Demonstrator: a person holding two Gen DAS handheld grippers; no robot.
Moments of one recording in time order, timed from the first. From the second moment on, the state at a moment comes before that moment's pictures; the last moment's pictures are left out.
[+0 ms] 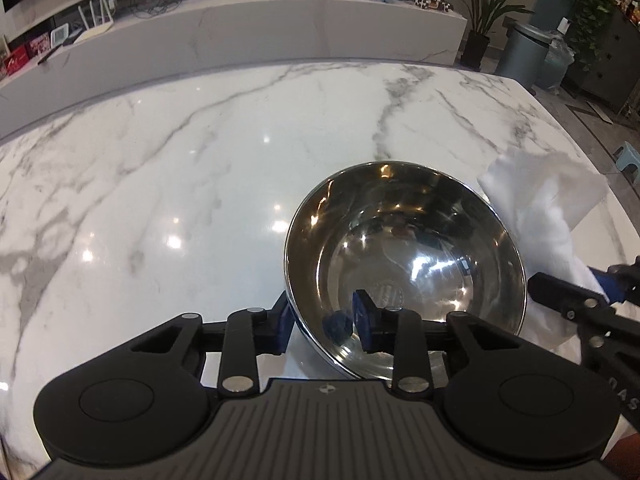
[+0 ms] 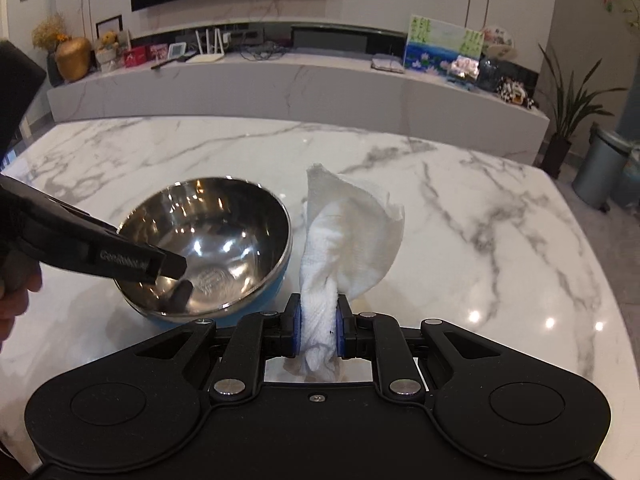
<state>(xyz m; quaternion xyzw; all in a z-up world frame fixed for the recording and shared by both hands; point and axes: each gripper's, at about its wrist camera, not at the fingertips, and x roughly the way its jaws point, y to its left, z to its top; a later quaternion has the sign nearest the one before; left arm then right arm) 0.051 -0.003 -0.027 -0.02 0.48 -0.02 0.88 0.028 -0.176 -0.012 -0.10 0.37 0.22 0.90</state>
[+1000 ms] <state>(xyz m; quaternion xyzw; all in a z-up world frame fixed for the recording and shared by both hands) 0.048 -0.003 -0.034 -0.08 0.52 -0.03 0.85 0.018 -0.151 -0.034 -0.15 0.42 0.25 0.86</state>
